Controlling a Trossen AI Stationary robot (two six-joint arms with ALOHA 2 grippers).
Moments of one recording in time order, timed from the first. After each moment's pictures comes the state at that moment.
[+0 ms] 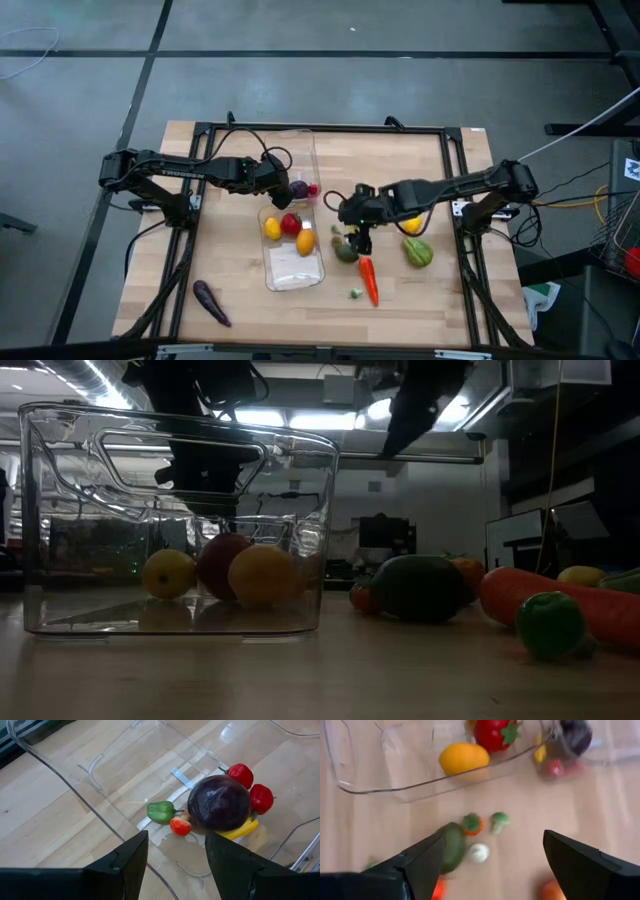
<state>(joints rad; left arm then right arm) 0.14 1.41 0.94 -0.69 -0.43 -0.68 0.18 1.64 1.43 -0.84 0.11 0.24</state>
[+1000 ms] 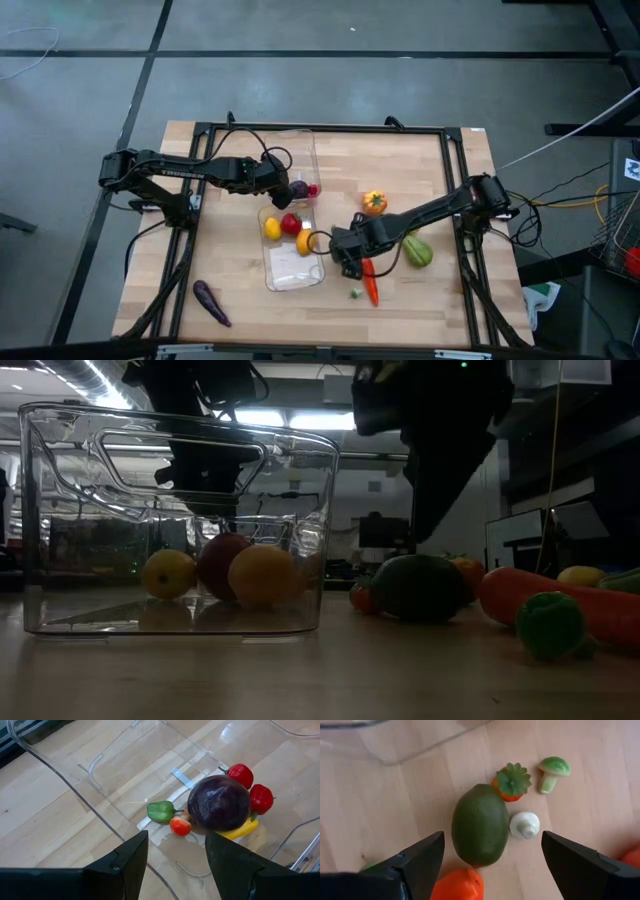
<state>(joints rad) 0.14 1.41 0.94 -0.69 -0.43 -0.68 0.31 1.89 1.43 -0.86 0.14 0.52</state>
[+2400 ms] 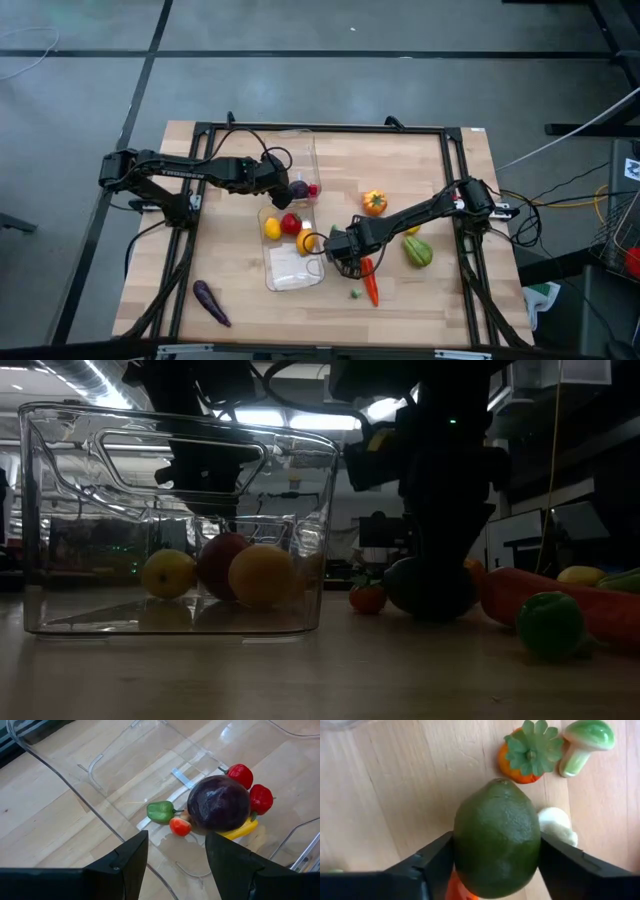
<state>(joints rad) 0.14 1.41 0.94 -0.69 -0.43 -0.68 0.28 2.00 1.43 -0.87 0.08 0.49</state>
